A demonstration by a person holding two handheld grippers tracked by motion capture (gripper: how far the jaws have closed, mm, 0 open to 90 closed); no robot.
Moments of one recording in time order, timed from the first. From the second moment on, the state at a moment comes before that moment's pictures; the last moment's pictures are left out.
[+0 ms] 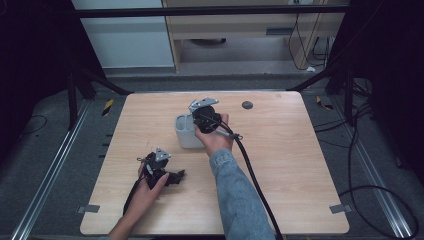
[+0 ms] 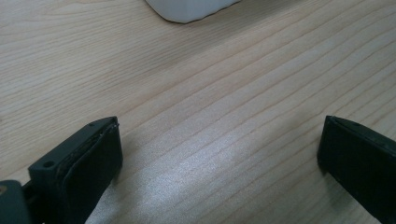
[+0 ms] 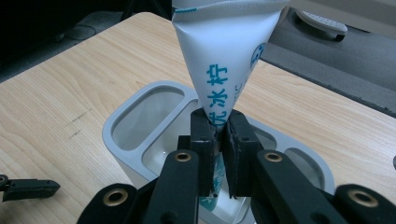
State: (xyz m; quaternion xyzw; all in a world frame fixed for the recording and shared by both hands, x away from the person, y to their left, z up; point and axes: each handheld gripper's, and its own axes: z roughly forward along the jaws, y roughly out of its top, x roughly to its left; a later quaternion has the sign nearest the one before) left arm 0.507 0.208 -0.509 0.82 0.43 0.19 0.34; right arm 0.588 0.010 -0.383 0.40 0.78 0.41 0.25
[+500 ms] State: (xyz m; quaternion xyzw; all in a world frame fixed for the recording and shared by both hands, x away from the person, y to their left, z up) left arm 0.507 0.208 -0.509 0.82 0.43 0.19 0.34; right arm 0.587 0.009 -0.386 0.41 0.78 0.40 0.25
